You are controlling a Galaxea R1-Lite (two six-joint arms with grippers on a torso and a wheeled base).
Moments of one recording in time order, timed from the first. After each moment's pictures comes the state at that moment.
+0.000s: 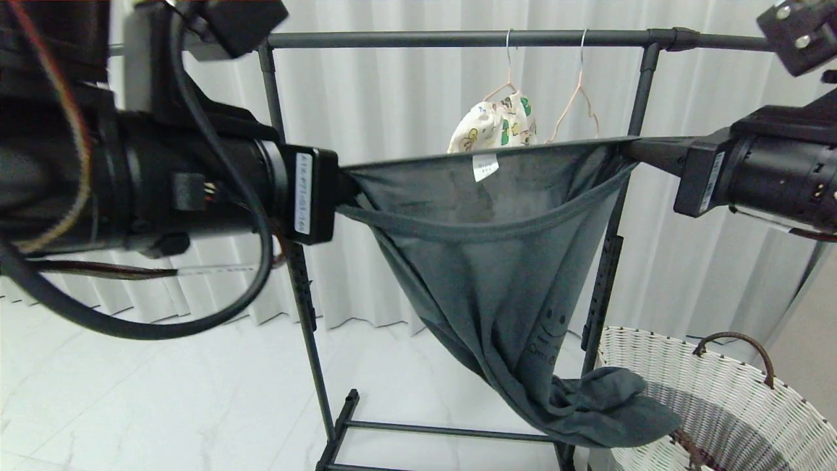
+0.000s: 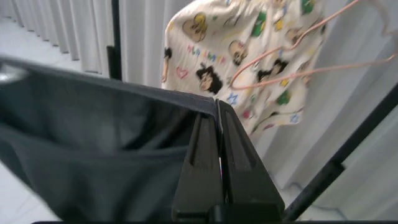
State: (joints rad) left arm -0.74 1.44 -1.40 0.32 0.21 -0.05; right arm 0.64 1.37 -1.13 -0.22 -0.02 -0.06
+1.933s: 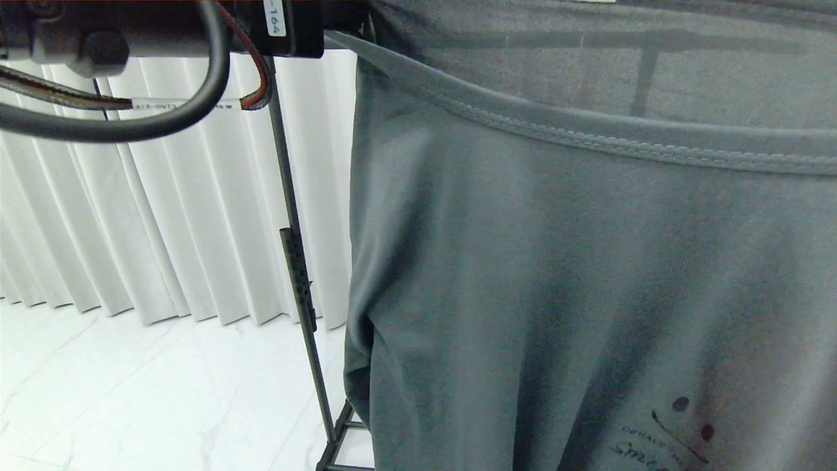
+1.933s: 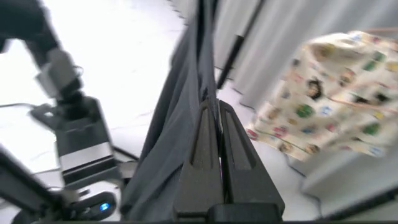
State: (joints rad) left arm -0.80 1.49 -1.68 0.26 0.23 0.09; right arm 0.89 1.07 -1.61 0.71 0.27 -0.15
